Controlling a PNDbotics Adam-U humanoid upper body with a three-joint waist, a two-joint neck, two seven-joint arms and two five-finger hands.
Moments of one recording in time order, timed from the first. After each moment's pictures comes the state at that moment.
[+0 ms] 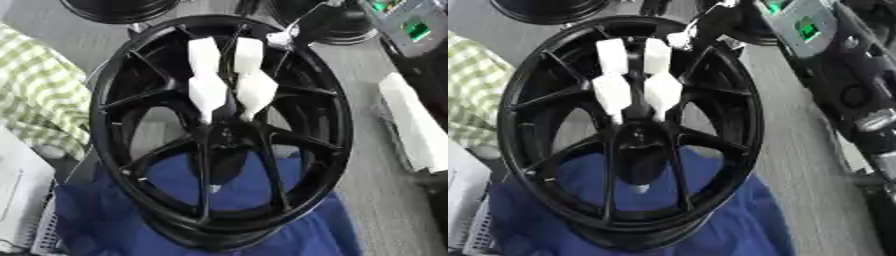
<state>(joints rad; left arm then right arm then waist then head) -0.27 0.42 0.16 -1.79 0.17 0.15 0.13 -1.01 -0.57 0.36 -1.40 0.35 -0.23 0.74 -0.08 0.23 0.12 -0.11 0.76</state>
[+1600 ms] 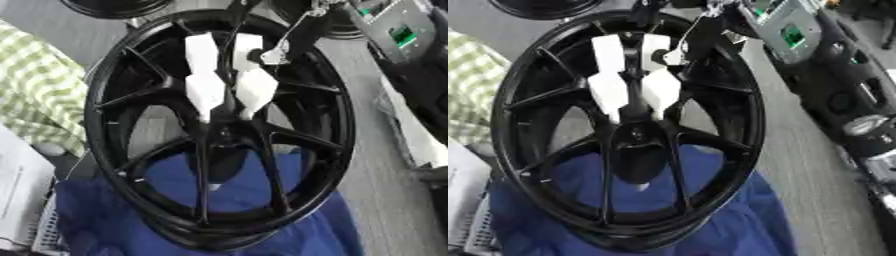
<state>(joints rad) -0.27 0.41 0.16 -1.78 0.17 0.15 0.13 -1.00 -0.56 0.36 -1.45 0.42 -0.13 0.78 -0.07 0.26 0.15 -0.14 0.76</state>
